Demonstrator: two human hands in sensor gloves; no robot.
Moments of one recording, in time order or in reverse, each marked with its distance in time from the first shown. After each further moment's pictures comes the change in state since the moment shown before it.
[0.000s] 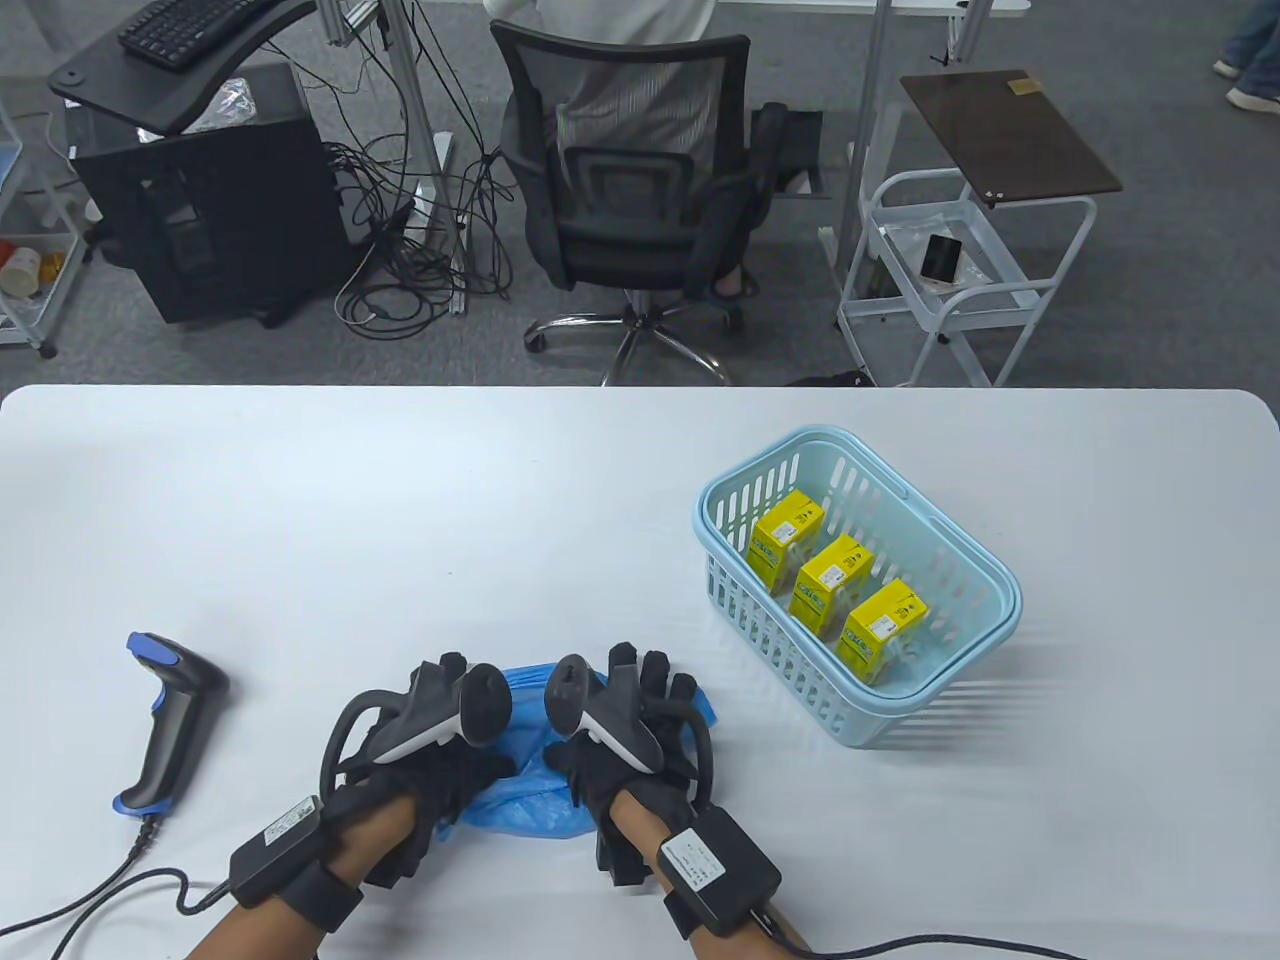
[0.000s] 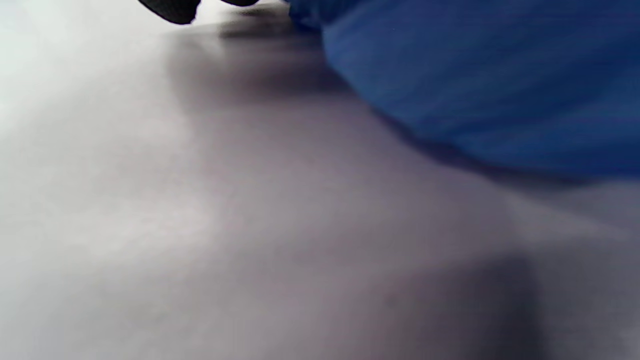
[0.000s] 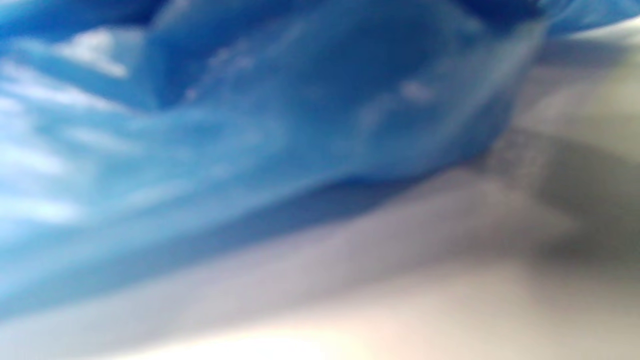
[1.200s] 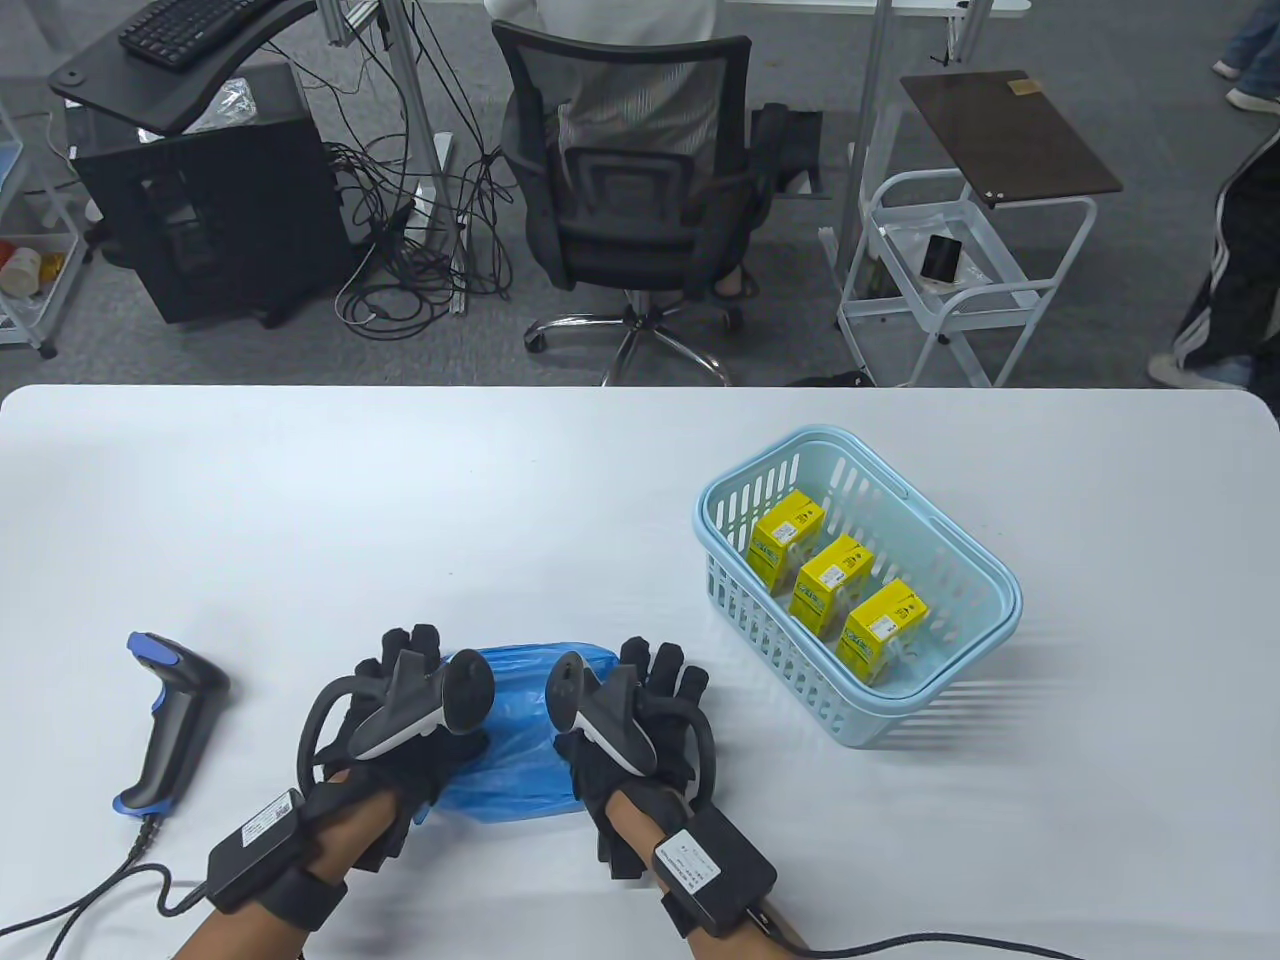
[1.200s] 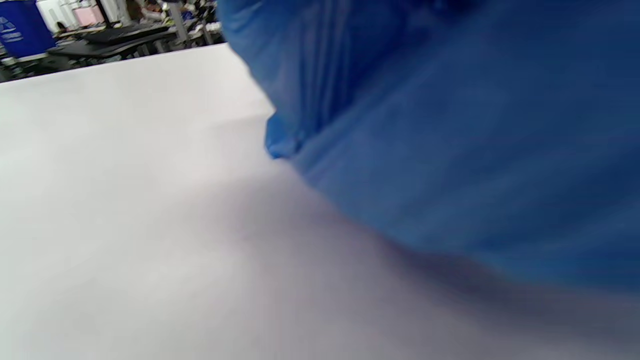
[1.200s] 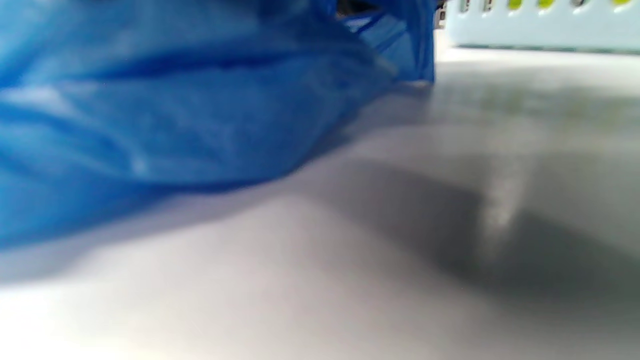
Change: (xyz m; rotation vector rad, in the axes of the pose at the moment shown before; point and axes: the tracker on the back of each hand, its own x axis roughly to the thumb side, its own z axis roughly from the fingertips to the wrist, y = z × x) left_hand -0.006 0.028 0.016 0.202 -0.004 -0.071; right_hand 0.001 -0.004 -0.002 -0.093 0.071 0.061
